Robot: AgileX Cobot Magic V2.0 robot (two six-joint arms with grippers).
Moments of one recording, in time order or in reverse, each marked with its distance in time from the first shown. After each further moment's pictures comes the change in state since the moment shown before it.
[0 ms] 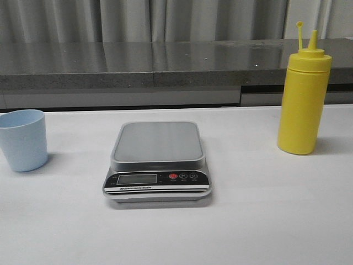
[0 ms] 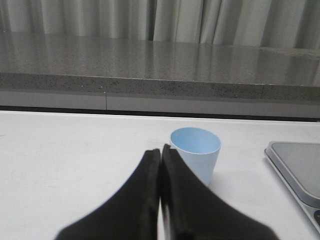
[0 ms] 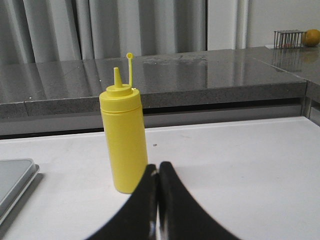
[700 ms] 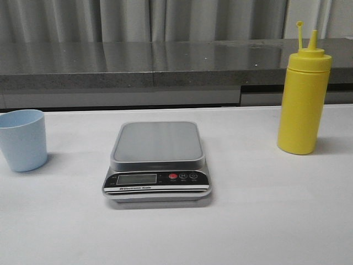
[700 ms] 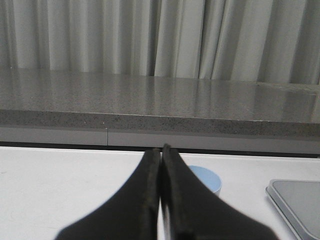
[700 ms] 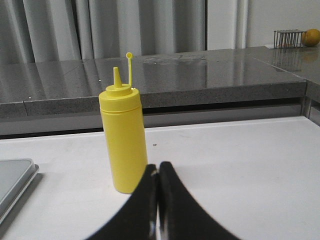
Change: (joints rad) left arm 0.002 0.000 0.000 0.000 -0.128 0.000; right arm 0.000 0.000 0.000 0.000 0.000 0.000
